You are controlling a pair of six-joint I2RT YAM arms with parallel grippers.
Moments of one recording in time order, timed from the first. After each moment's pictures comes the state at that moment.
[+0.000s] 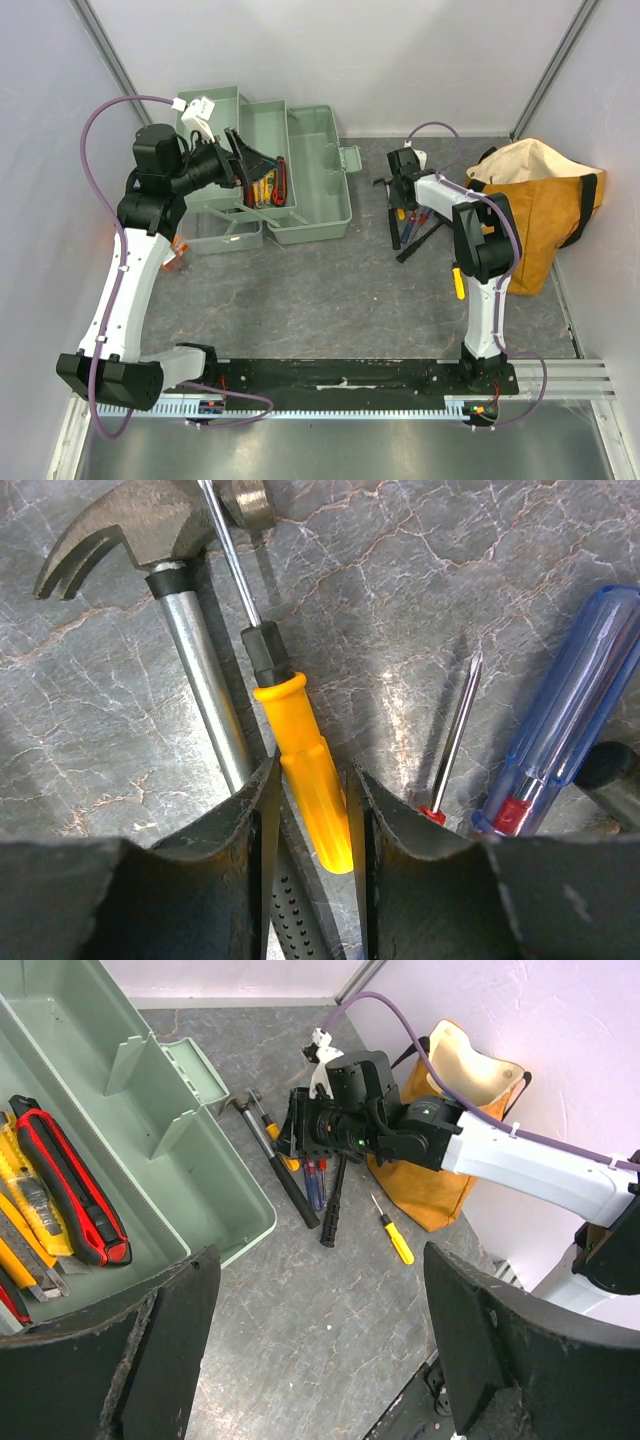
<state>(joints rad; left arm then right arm) -0.14 1.20 1.41 -0.44 0.63 -0.45 0.30 2.11 1.51 -0.39 0.30 0.45</state>
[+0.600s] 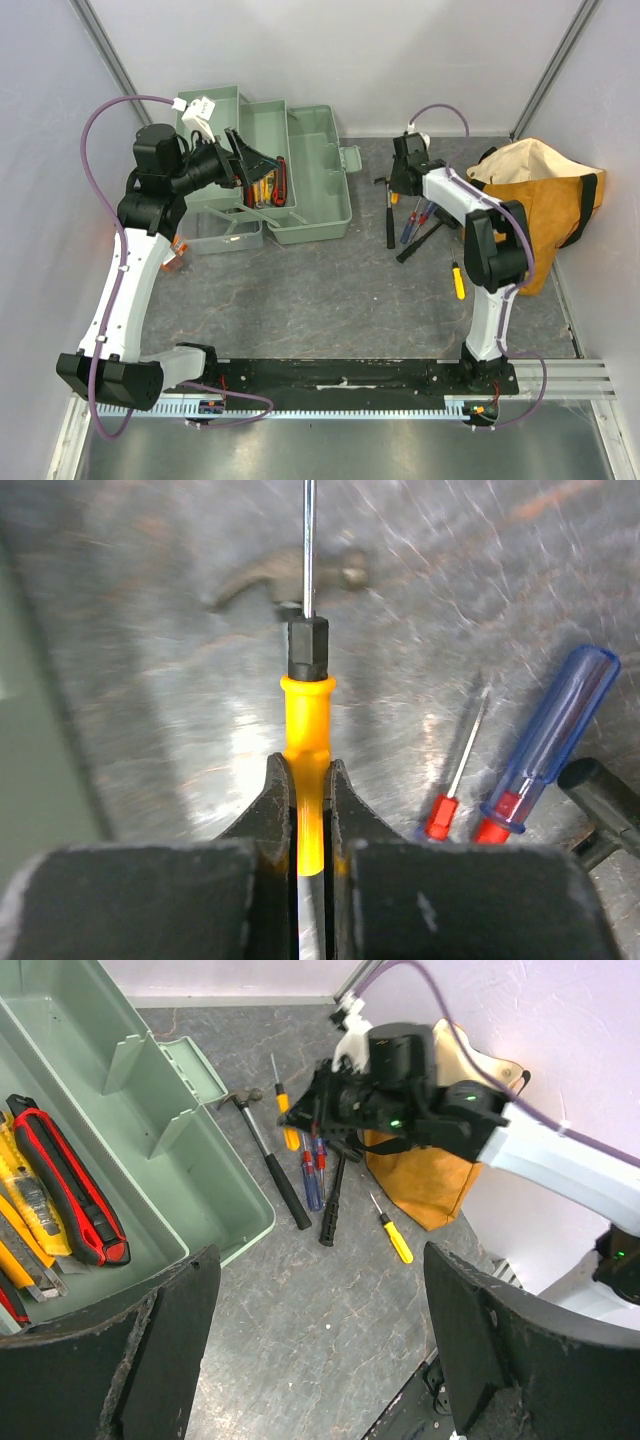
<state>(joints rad) -0.15 1.20 1.41 -0.44 0.64 -0.45 0.30 2.04 1.55 -0.39 0.25 0.41</state>
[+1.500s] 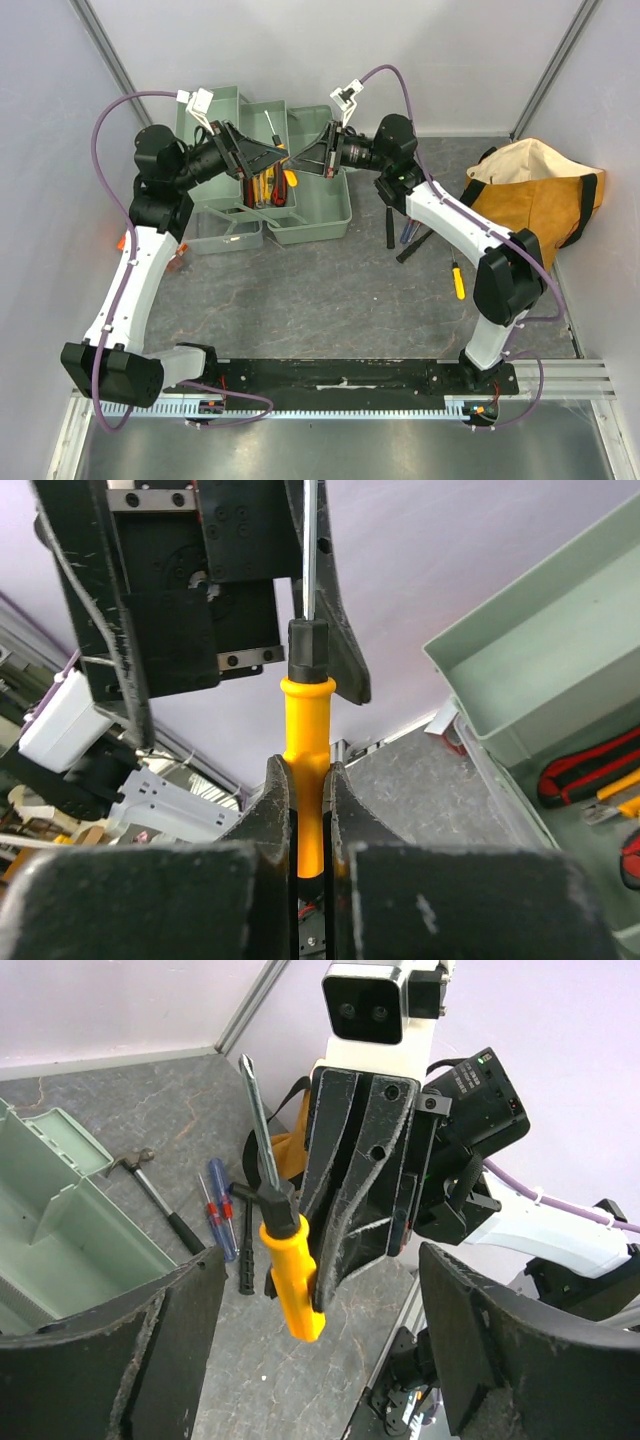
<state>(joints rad) -0.15 1.22 1.31 -0.04 0.82 -0.68 0.56 1.77 1.52 0.51 -0.88 0.85</state>
